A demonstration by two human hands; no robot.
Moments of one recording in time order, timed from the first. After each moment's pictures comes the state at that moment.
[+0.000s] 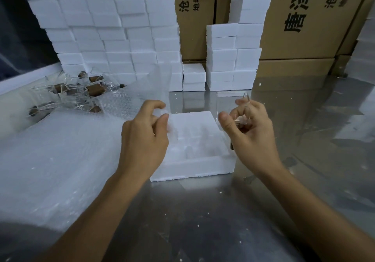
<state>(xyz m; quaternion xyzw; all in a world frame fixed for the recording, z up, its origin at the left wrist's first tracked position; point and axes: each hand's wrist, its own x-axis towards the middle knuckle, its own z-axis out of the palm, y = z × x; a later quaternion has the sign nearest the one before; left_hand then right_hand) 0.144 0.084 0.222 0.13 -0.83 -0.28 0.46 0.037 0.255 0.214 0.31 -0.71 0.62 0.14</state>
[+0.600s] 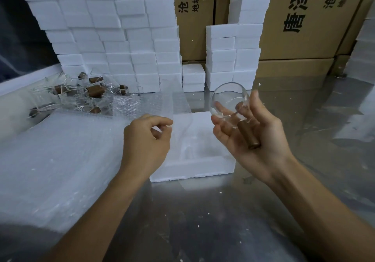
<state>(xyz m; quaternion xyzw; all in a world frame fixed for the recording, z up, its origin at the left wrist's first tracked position) 0.140 0.084 0.218 0.19 -0.82 -0.37 0.39 0.046 0.262 0.237 0.16 -0.31 0.88 -0.33</state>
